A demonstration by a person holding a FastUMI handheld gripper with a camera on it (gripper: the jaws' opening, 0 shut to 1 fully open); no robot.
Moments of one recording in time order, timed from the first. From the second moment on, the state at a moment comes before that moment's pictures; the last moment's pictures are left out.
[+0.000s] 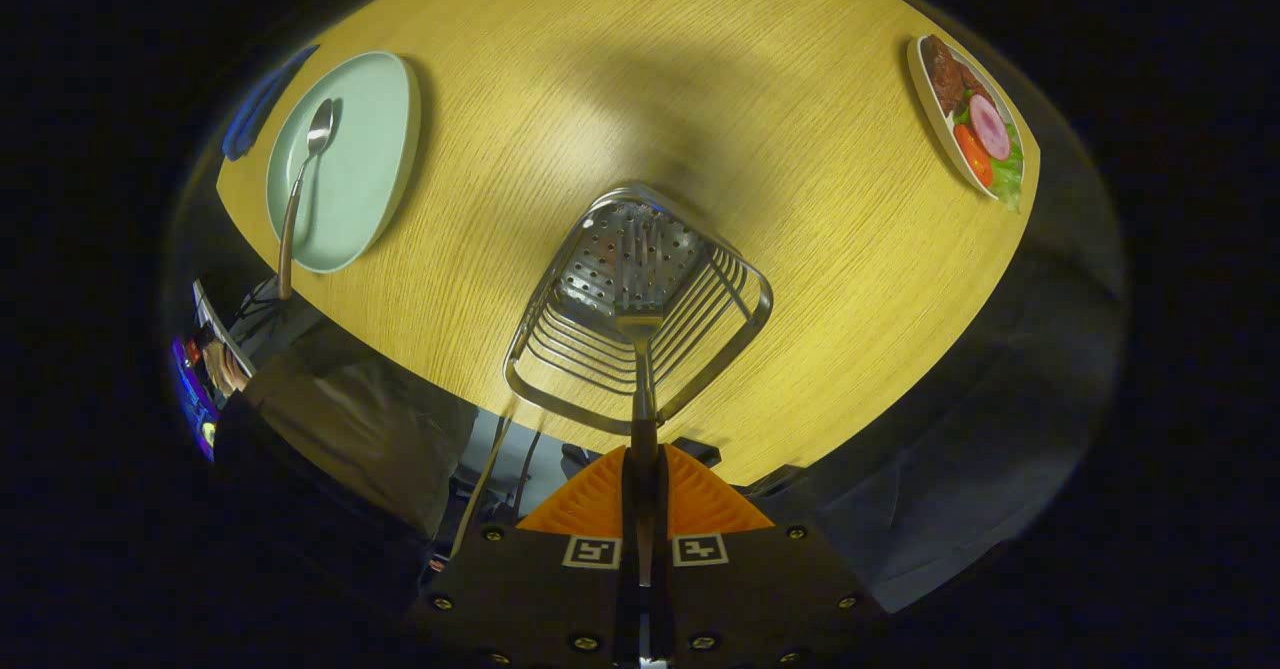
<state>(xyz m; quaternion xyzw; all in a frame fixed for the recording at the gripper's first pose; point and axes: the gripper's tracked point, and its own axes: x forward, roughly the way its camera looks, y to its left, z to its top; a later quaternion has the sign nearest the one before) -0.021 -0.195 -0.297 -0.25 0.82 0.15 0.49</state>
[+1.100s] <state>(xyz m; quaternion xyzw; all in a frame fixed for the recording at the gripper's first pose) -0.027 -0.140 -0.231 -0.12 0.74 0.15 0.65</state>
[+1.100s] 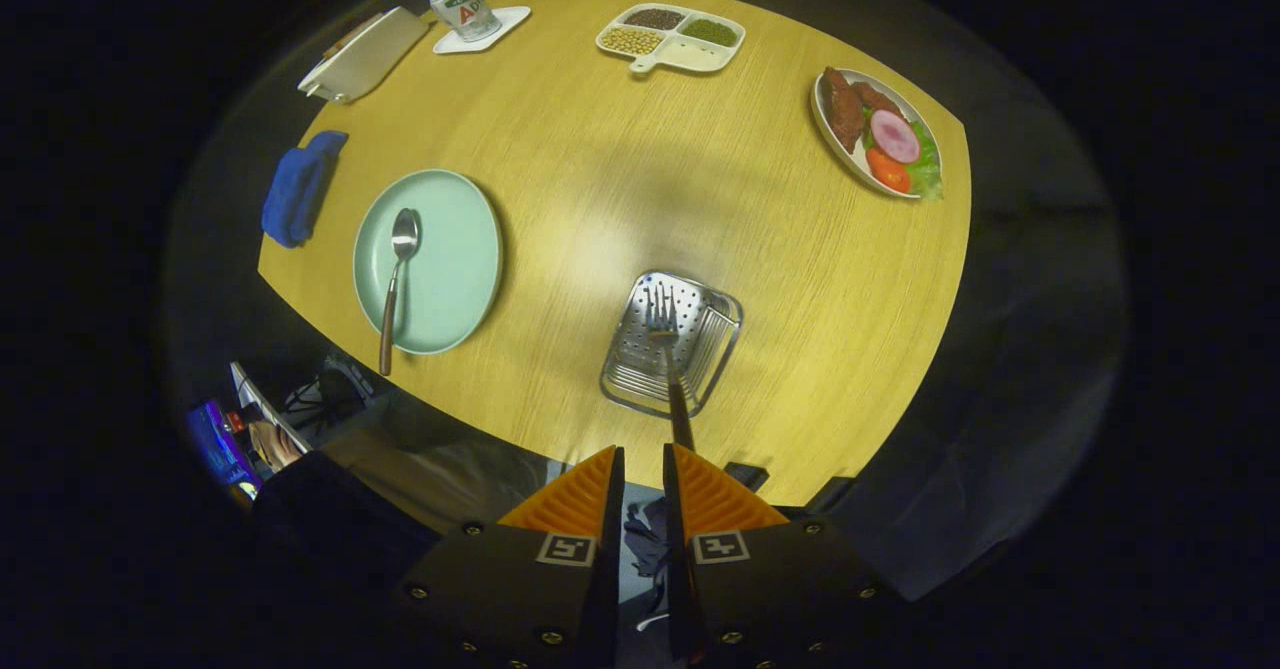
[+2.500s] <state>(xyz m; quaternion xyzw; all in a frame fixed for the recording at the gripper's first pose) -0.097 0.053 -0.293 -0.09 0.73 0.24 0.63</state>
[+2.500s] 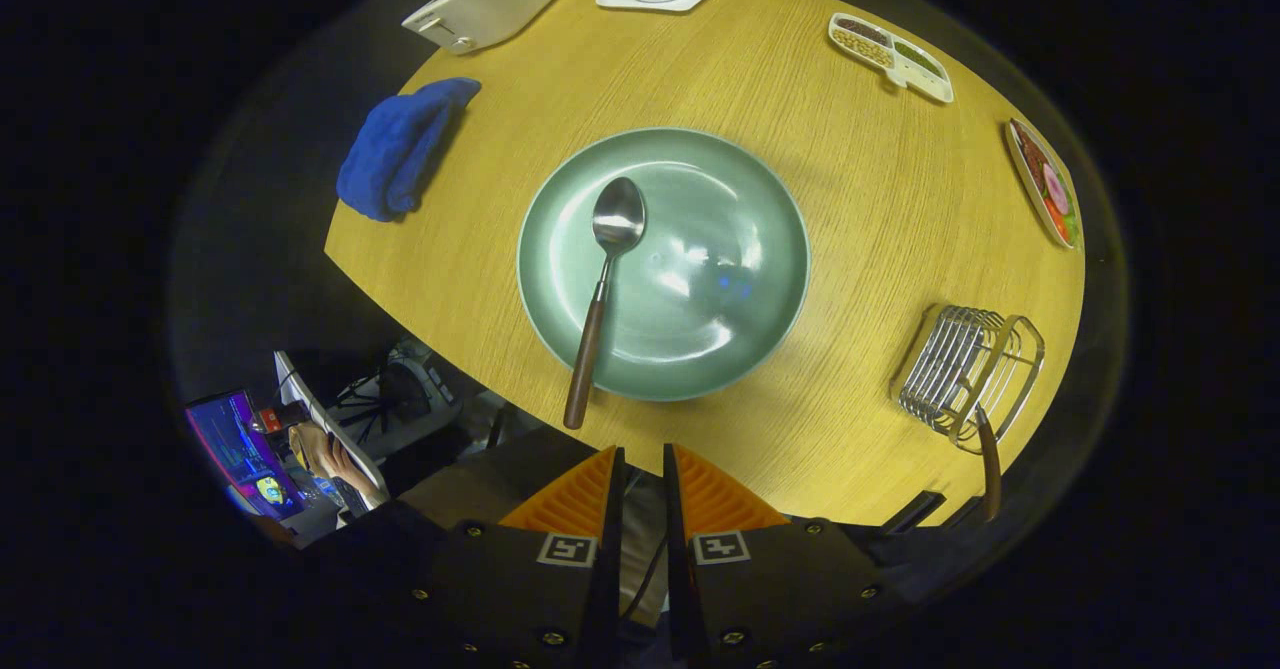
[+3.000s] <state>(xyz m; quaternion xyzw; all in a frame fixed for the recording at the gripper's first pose) -0.089 0.098 -0.321 -0.08 0.74 0.25 0.63</state>
